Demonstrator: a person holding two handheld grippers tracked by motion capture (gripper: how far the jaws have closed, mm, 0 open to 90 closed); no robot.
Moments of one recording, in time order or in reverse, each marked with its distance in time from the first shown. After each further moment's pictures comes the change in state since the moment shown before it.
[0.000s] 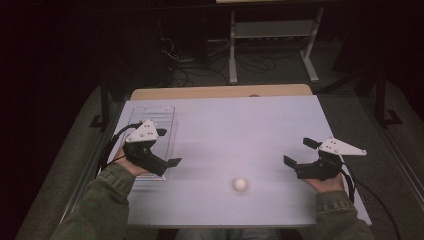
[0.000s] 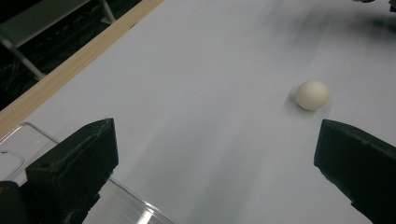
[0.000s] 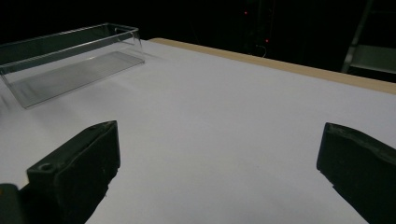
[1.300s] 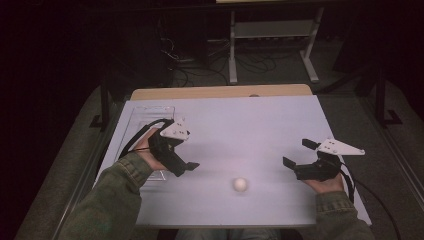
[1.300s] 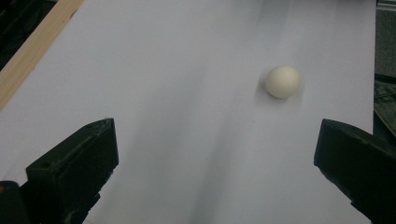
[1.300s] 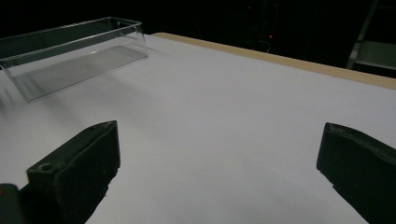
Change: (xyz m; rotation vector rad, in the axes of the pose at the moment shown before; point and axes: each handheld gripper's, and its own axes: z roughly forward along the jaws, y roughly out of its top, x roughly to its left) left arm -0.015 0.044 0.040 0.180 -0.136 0.145; right arm 0.001 -0.001 0.001 0.020 0.012 -0.008
